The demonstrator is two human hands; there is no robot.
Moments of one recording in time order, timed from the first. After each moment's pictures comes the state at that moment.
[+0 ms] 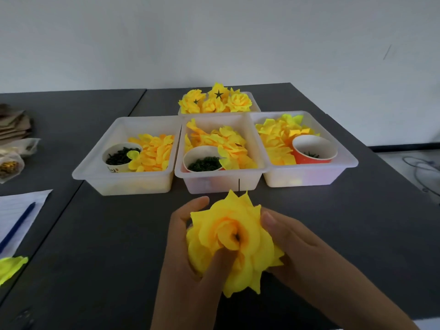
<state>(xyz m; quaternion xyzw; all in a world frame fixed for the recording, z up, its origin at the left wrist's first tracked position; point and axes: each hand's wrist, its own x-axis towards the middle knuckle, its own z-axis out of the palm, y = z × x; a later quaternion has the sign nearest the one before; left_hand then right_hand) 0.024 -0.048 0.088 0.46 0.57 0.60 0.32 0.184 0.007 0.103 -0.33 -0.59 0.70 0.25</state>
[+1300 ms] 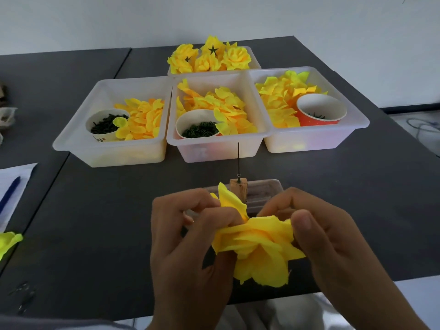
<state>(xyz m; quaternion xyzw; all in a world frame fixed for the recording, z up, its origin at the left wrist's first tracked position) 0.029 -0.050 0.067 0.65 0.53 0.54 -0.04 0.186 -0.014 0.087 -0.36 -0.68 0.49 0.41</state>
